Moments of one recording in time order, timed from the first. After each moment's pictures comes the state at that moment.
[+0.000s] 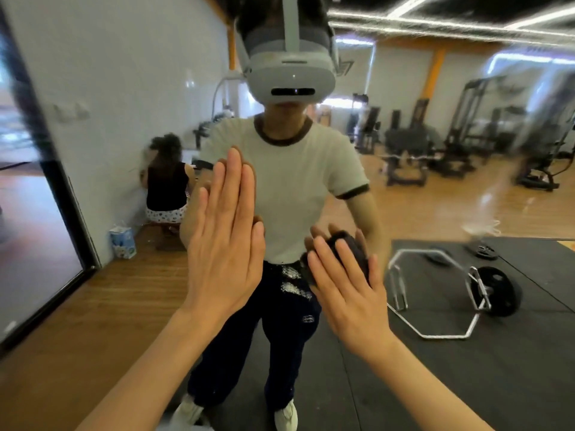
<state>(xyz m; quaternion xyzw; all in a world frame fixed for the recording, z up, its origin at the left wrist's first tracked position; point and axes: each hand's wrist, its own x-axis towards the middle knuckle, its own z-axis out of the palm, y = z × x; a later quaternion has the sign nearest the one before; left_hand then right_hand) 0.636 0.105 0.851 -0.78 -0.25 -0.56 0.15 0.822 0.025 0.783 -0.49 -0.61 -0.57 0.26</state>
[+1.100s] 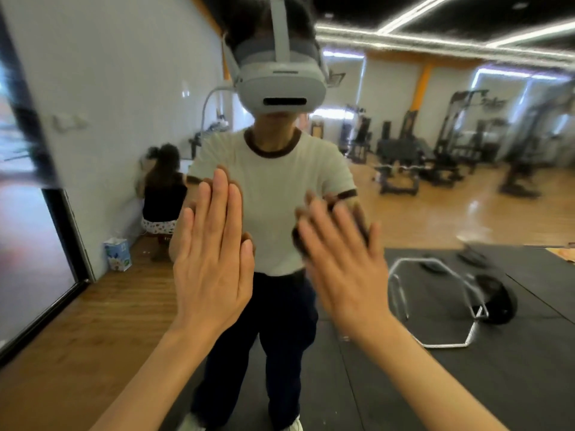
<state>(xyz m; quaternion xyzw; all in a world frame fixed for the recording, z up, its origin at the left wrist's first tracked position) 0.580 0.139 0.849 -0.76 -0.27 -0.56 0.19 0.755 0.058 0.850 -0.49 -0.60 -0.55 0.30</state>
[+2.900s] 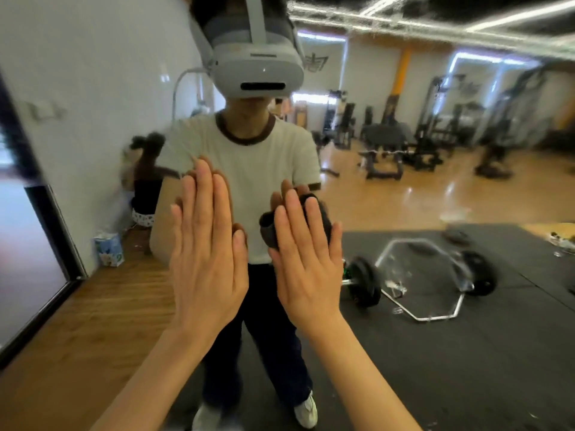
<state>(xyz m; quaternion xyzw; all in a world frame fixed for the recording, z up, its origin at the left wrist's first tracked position) 0.488 0.168 0.849 -0.75 -0.28 -0.59 0.14 0.621 0.120 0.828 -0.54 -0.57 -0.46 0.41</state>
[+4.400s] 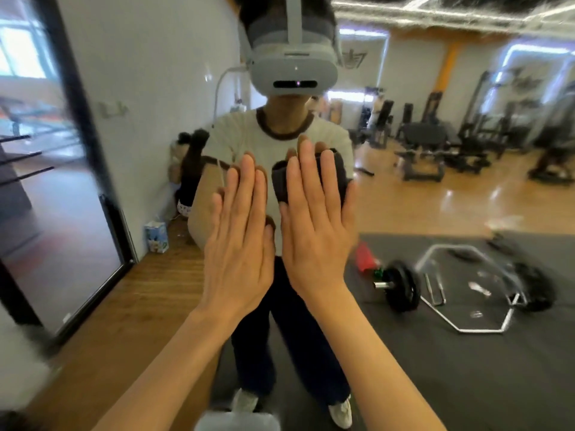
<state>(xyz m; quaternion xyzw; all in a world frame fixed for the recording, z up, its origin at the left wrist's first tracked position) 0.410 0.205 0.847 -0.79 -0.25 -0.55 0.11 0.517 0.173 0.861 -0.52 -0.53 -0.50 0.44</state>
